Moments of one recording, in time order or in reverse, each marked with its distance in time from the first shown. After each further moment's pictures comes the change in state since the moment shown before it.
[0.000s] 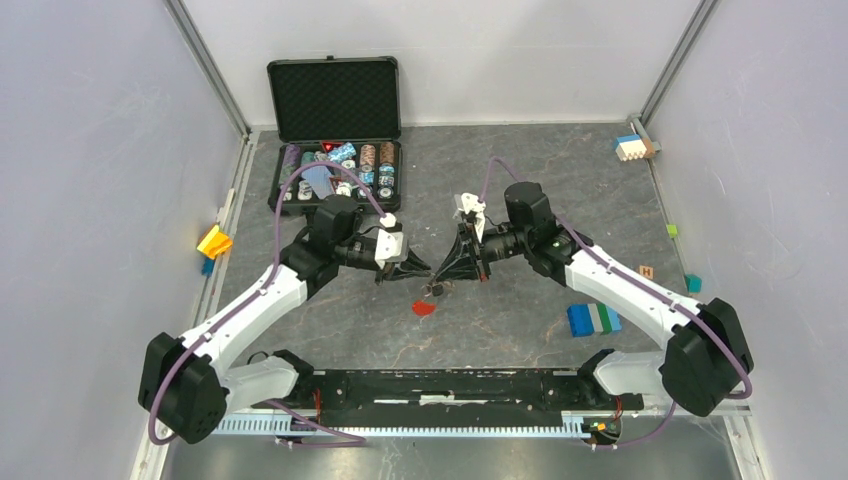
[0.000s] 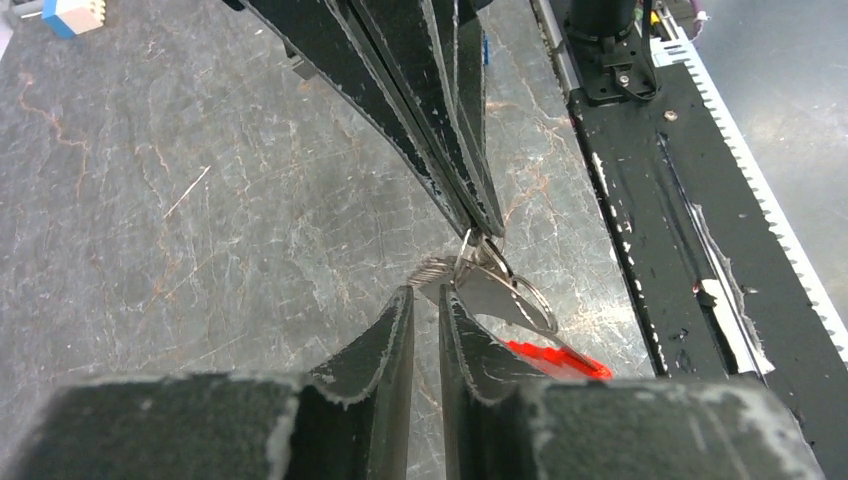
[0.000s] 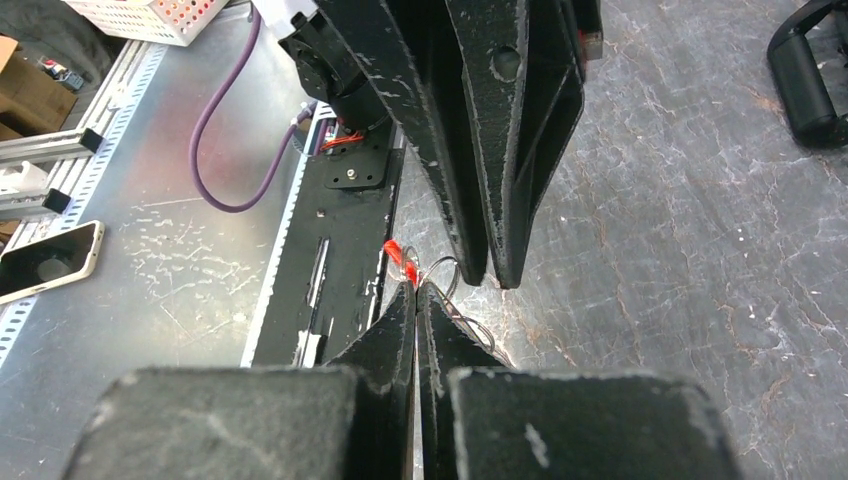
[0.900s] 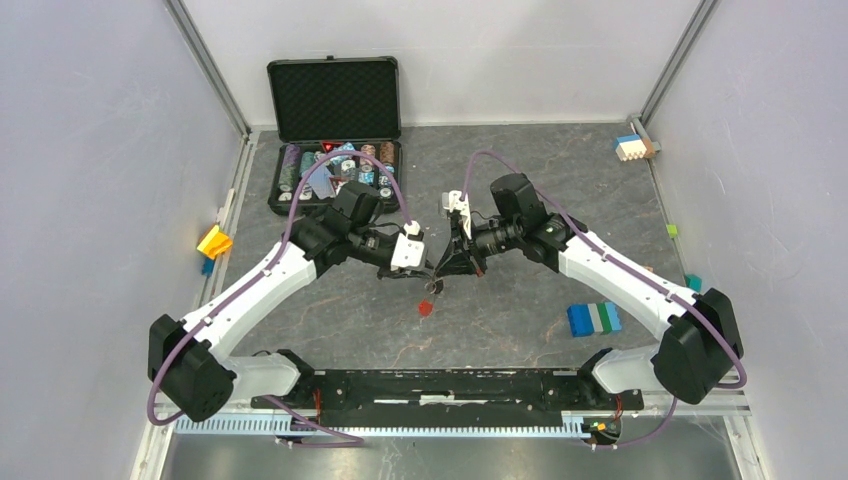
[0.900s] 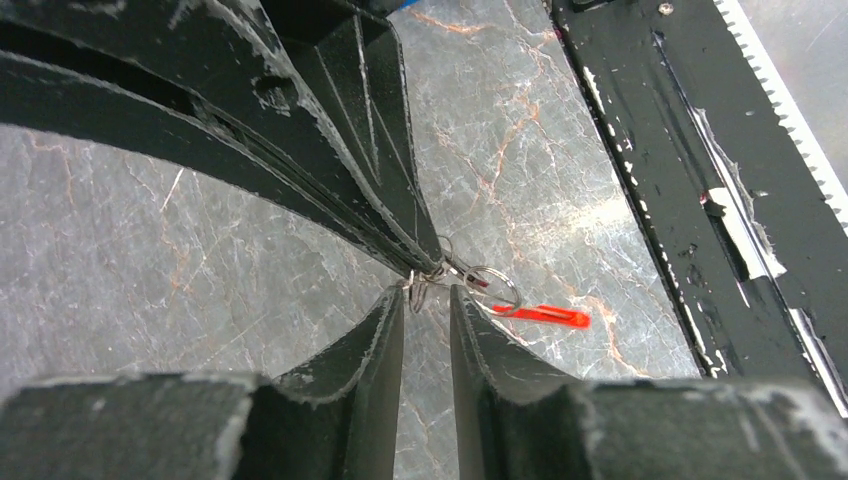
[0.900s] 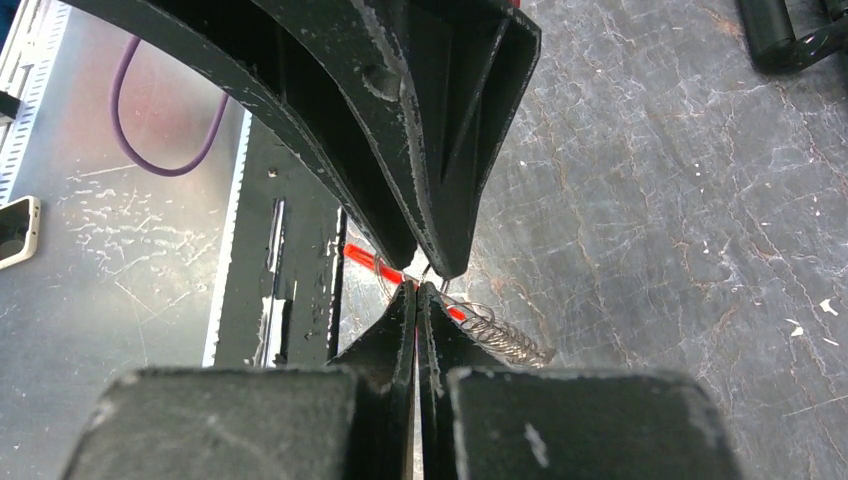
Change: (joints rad) left arm -0.083 0.112 0.274 -0.488 -0.134 0.367; right arm 0.019 0.071 0.152 -0.293 0.145 -0.166
